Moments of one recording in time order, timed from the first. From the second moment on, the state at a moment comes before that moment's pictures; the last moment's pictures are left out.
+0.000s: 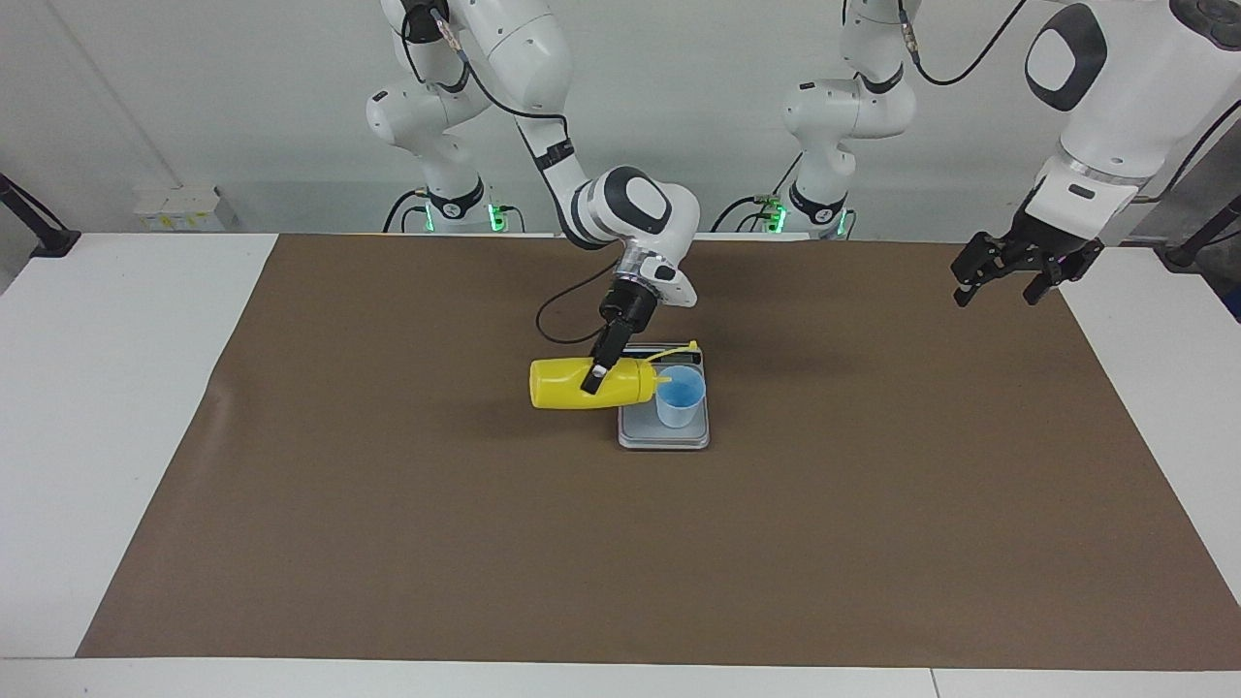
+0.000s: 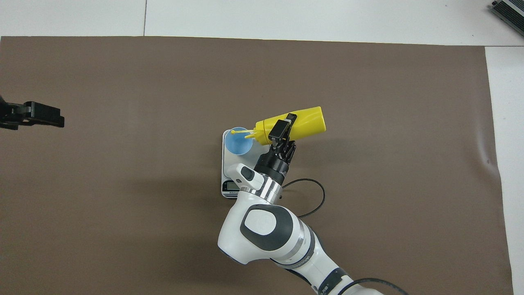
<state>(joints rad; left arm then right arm) -0.06 0.00 0.03 -1.64 -0.03 1.70 -0.01 0.68 0.32 0.10 -2.00 -1.67 1.95 0.33</state>
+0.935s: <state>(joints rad) -0.06 0.00 0.03 -1.64 -0.03 1.70 -0.01 0.65 0.31 0.10 -2.00 -1.60 2.03 0.41</state>
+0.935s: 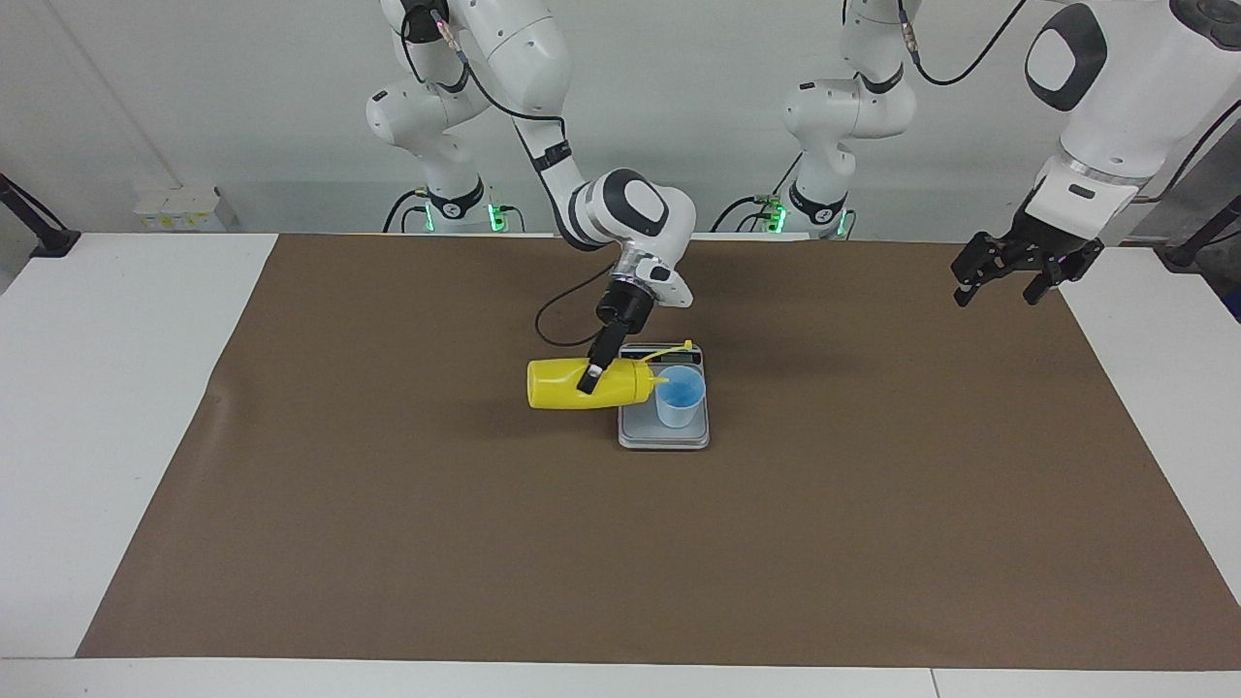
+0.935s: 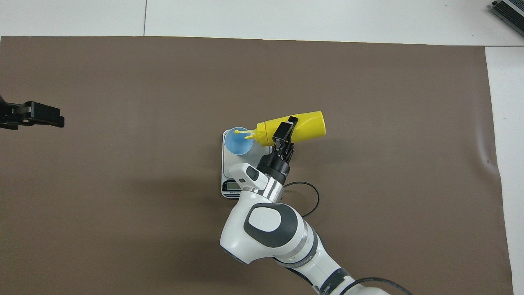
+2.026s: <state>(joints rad) -0.06 0.00 0.03 -1.64 -0.03 1.70 -0.01 0.11 0.19 0.09 -2.03 -1.26 2.84 0.34</state>
